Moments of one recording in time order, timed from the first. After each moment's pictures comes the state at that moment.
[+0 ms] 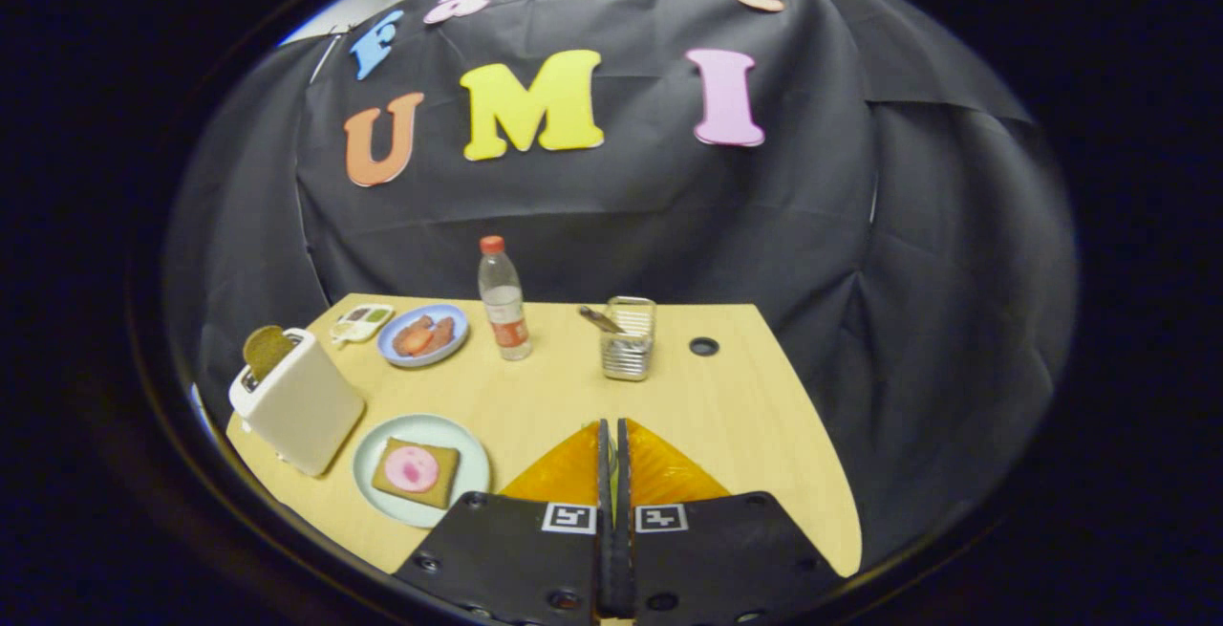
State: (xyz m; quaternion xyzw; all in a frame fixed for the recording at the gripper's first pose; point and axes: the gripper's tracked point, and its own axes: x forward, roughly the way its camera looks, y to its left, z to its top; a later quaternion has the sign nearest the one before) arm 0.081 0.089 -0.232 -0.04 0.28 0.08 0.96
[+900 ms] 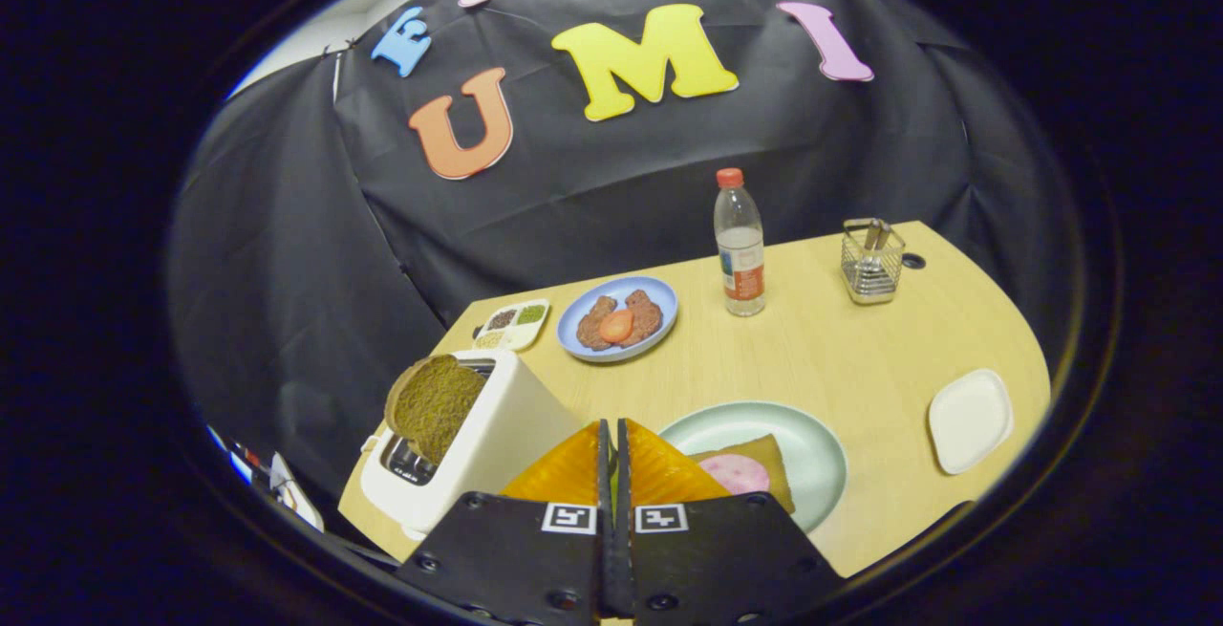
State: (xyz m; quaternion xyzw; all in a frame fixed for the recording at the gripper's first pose) arm 0.042 0.364 -0.307 0.09 0.34 0.16 0.92
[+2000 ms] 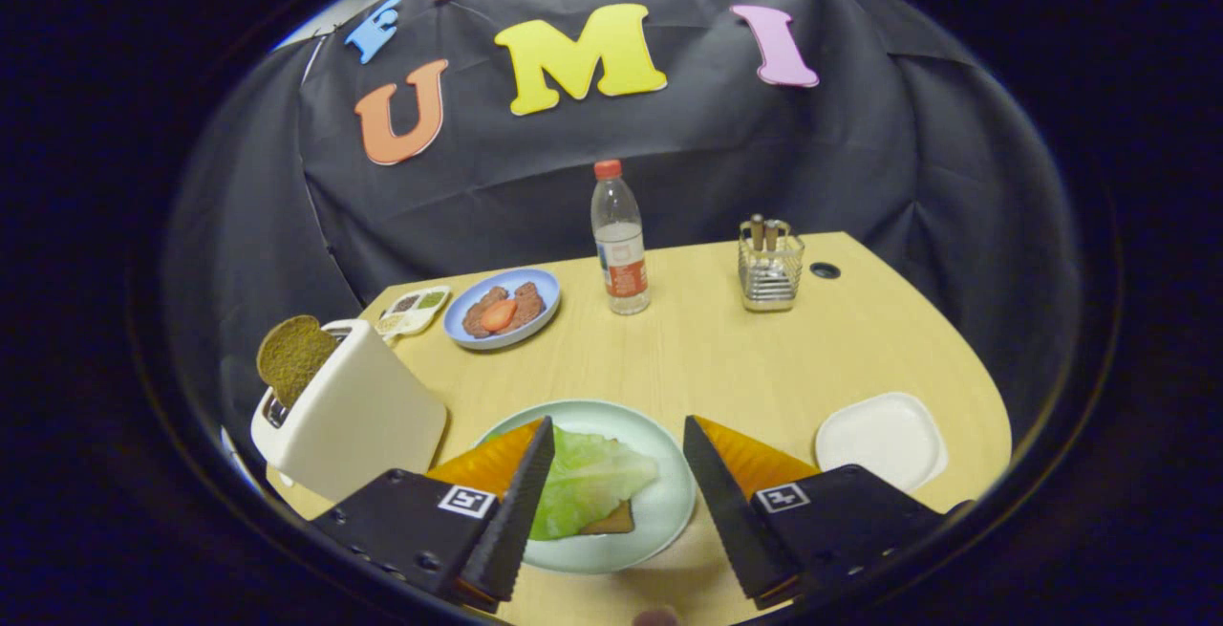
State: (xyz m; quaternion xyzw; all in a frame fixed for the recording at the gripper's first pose) arm 0.068 0.237 -0.322 0.02 0.31 0.08 0.95
